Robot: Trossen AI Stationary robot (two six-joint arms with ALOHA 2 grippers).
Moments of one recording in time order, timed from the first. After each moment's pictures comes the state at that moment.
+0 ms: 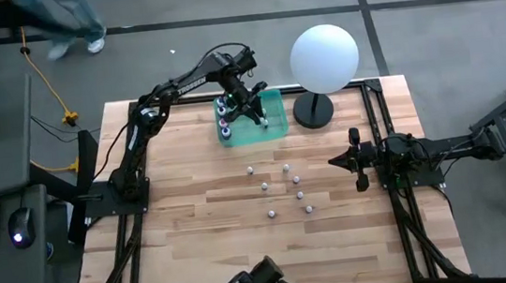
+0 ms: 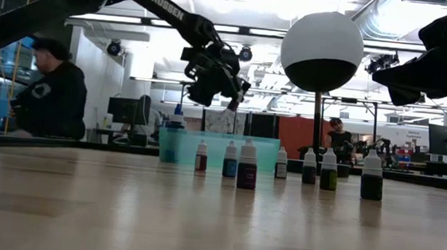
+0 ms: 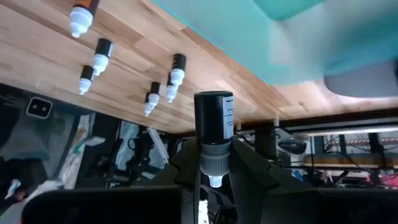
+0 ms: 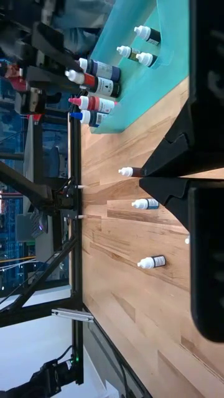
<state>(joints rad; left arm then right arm) 0.64 2.28 2.12 -1.18 0.90 -1.89 0.03 0.13 0.01 0.04 0.05 0.02</state>
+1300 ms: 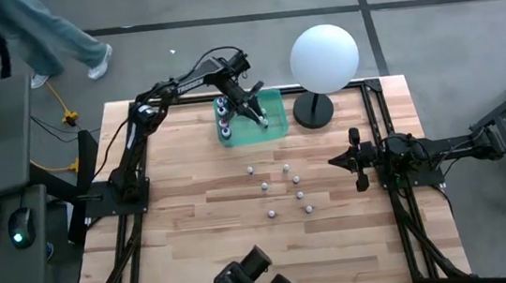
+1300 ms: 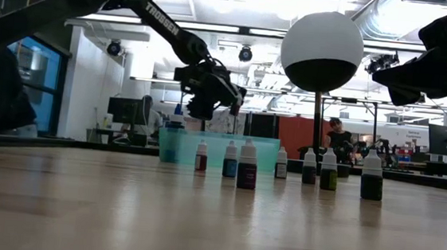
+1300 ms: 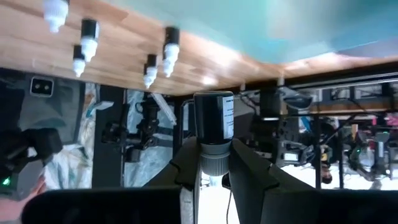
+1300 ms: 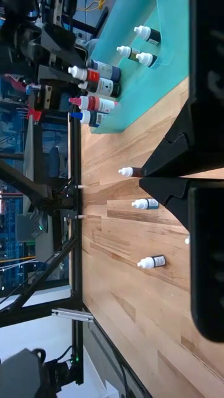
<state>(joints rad) 0.70 2.28 1.96 -0.99 1.14 -1.79 0.03 0.13 0.01 0.04 0.05 0.02</state>
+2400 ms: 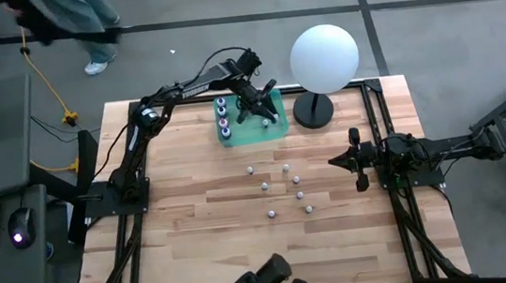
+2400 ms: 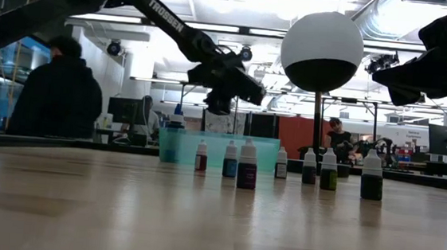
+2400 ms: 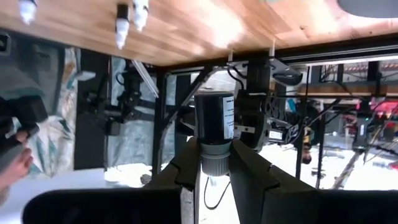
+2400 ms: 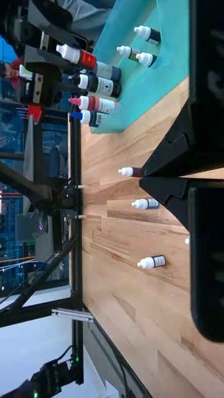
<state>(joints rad) 0.63 2.28 1.96 -0.64 1.19 -2.20 0.03 0.13 0.01 0.04 0.05 0.02</state>
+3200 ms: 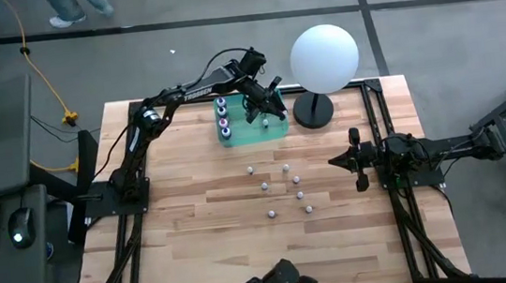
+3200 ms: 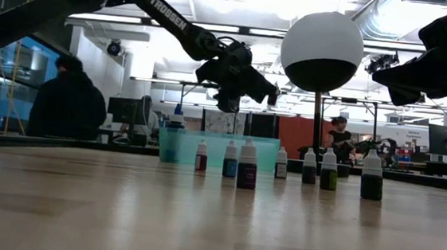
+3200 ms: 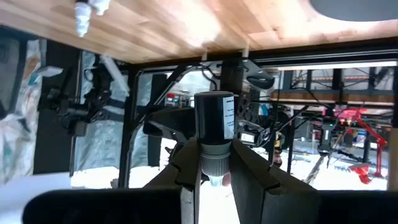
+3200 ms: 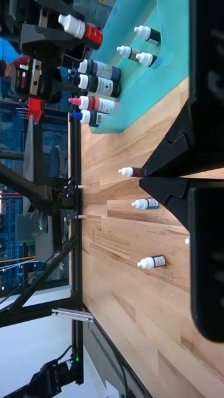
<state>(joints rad) 0.59 2.28 1.96 -0.43 1.09 -2.47 0.03 0.13 0.01 0.04 0.05 0.02</state>
